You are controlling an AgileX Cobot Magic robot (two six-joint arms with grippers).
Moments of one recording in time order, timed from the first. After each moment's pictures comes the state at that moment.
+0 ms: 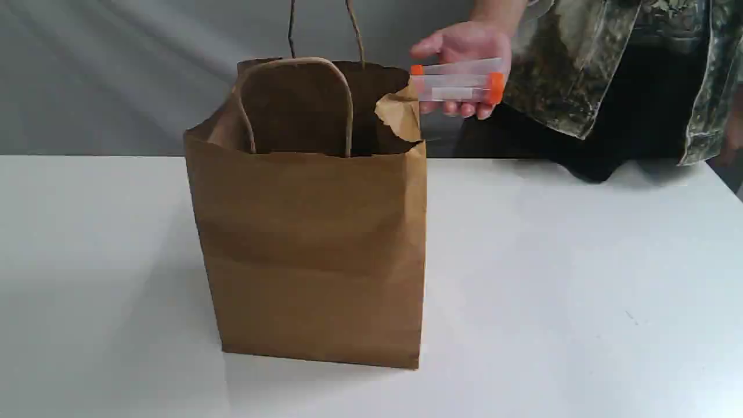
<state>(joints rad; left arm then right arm) 0.05 0.00 0.00 0.19 -0.23 -0.56 0.02 0.01 0.00 0.37 -0.21 -0.02</state>
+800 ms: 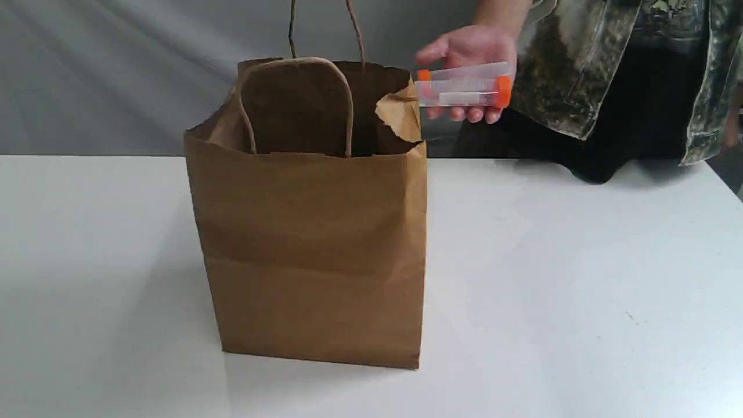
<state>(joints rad) 0.05 0.00 0.00 0.21 -0.14 -0.67 0.02 0.03 -0.16 0.23 -0.21 0.18</state>
